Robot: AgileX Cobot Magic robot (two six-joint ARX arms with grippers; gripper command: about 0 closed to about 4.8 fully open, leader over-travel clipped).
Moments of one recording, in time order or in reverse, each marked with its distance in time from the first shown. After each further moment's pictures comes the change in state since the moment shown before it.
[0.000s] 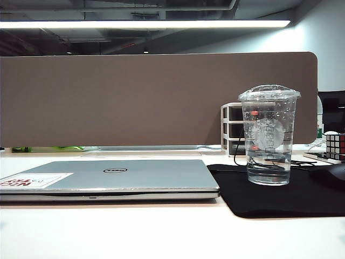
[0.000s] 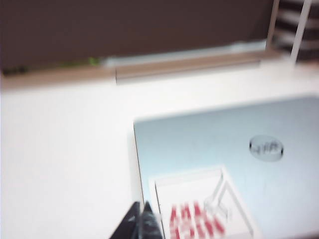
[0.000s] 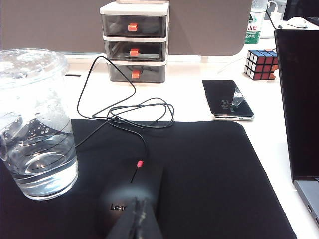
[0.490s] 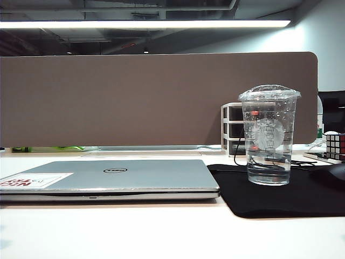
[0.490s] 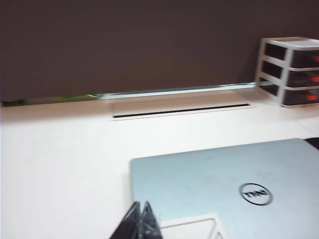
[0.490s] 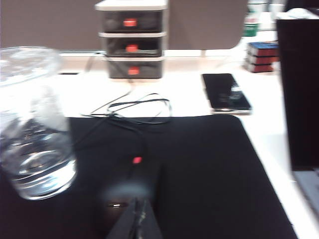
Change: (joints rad) left arm 0.000 0.000 0.001 0.155 0.012 -0.034; right arm 0.000 0.000 0.000 -0.014 0.014 0.027
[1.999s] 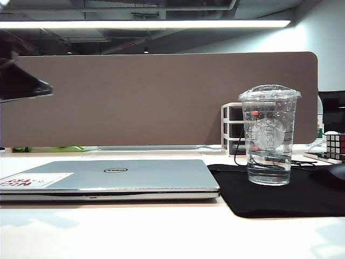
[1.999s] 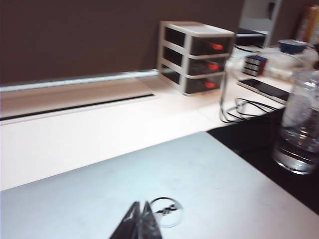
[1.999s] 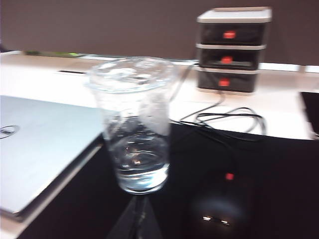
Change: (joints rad) left arm -0.001 0.999 0.101 0.841 0.383 -0.082; right arm 0.000 0.000 0.000 0.037 -0.326 0.014
